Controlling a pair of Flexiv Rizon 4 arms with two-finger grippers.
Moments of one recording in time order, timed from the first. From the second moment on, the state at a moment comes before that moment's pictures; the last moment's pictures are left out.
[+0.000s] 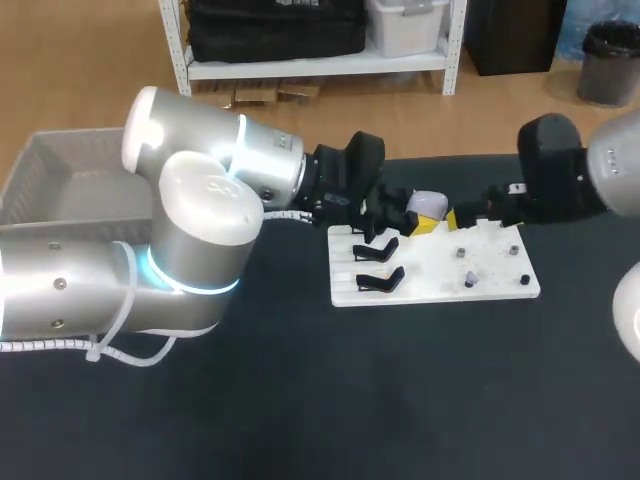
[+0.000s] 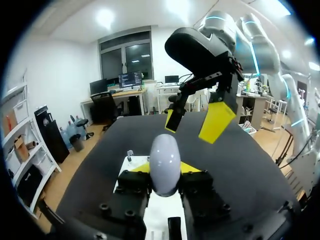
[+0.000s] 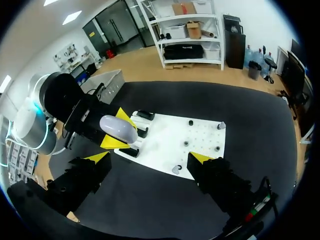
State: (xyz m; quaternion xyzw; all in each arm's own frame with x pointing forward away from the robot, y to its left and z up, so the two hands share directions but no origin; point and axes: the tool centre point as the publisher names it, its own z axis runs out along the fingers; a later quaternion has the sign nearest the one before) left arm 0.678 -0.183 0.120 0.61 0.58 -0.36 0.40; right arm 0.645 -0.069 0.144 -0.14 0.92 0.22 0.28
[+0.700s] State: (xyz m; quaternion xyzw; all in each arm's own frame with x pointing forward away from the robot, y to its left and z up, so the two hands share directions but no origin) left arm 0.666 -0.185 0.125 0.62 0.57 -0.36 0.40; right arm 0.655 -0.063 0.145 -0.14 0.92 0.22 0.29
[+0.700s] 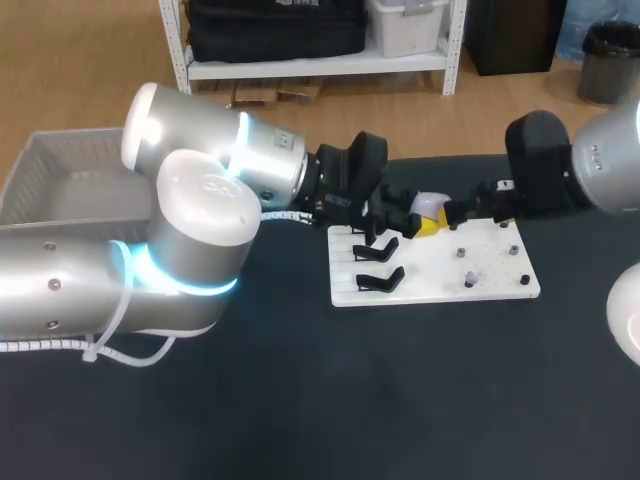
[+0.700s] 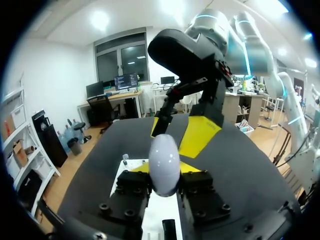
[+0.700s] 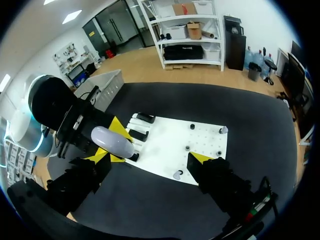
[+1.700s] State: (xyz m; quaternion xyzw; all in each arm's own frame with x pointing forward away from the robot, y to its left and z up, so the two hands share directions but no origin) left arm 0.653 -0.166 0.137 0.61 0.53 -0.41 0.42; right arm 0.678 -0.121 0.139 -0.15 0.93 0.16 0.30
